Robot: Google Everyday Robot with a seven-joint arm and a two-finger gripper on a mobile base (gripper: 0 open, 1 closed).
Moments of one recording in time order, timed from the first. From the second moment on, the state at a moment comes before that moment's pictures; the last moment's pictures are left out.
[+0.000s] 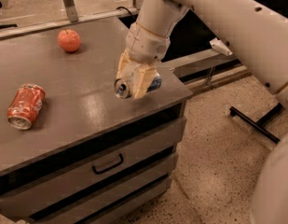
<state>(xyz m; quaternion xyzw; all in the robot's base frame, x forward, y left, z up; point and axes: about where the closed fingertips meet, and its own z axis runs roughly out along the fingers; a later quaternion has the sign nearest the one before) 0.535 0.032 0.886 -0.89 0.40 0.16 0.15</state>
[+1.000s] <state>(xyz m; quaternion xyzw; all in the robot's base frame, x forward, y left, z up) 0.572 0.058 0.985 -0.79 0.40 0.33 0.33</state>
